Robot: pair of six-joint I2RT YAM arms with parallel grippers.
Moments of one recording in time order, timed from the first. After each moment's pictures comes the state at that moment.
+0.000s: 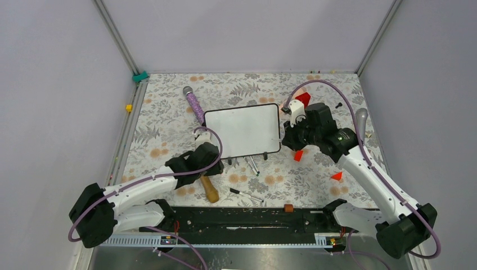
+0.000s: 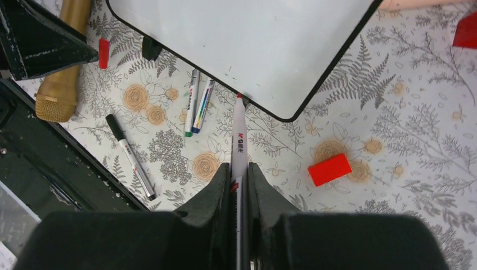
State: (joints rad) left arm -0.84 1.09 0.59 -0.38 -0.29 -0.83; right arm 0.49 1.11 1.06 -0.71 -0.27 -0.09
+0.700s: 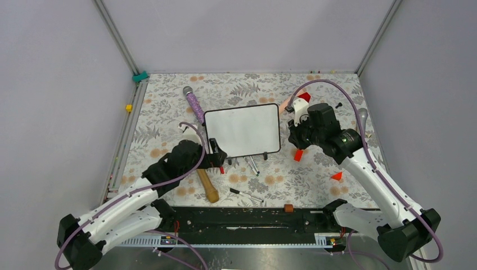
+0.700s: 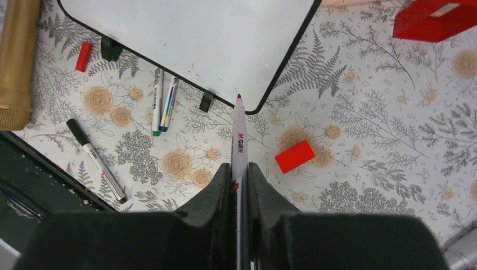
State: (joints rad) left arm -0.77 0.81 0.57 -0.32 -0.21 -0.68; right arm 0.49 1.06 1.06 -0.74 -0.10 -0.07
